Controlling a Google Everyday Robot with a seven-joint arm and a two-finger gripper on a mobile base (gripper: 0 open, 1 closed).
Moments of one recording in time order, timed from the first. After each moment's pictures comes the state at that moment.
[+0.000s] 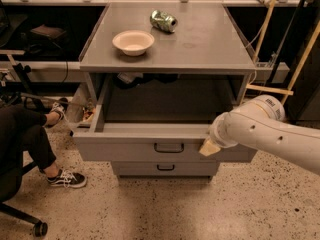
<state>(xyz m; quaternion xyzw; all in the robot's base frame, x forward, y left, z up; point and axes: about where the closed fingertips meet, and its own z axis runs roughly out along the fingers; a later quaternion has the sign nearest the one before) 0.593 -0.184 0.657 -0.50 0.82 -0.09 0.27</state>
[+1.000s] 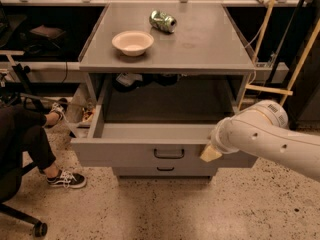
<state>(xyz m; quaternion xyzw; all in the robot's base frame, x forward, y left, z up) 0.576 -0.187 0.655 -0.49 0.82 -0.09 0.27</state>
